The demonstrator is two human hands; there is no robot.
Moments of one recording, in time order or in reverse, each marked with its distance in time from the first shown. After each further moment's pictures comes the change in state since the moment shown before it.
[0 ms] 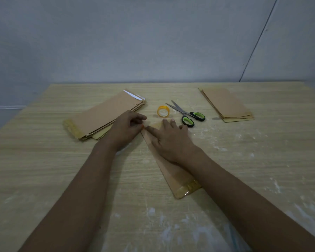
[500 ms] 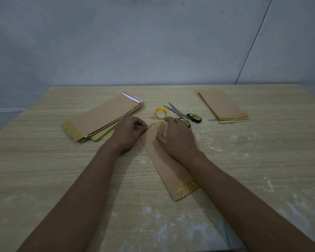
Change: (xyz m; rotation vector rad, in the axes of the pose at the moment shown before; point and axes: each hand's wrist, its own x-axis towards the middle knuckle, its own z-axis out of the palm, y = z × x) left_hand -0.001 0.007 0.012 0.140 -0.007 -0.067; right_hand -0.006 0.014 0.007 0.371 0.409 0.170
